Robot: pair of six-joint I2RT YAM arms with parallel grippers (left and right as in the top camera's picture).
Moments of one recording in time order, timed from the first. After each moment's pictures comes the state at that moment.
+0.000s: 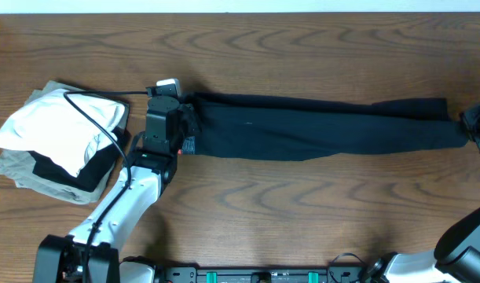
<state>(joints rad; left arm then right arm) -0.22 1.42 0.69 0.12 -0.06 -0.38 -0.63 1.67 1.25 -0.60 -0.15 0.57</state>
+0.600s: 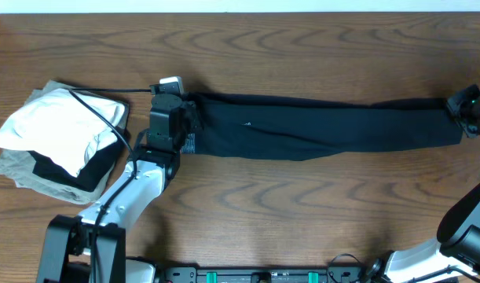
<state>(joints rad) -0.22 1.50 0.69 0.22 -0.06 -0.38 -0.53 1.78 1.31 -0.54 -0.07 0.57</state>
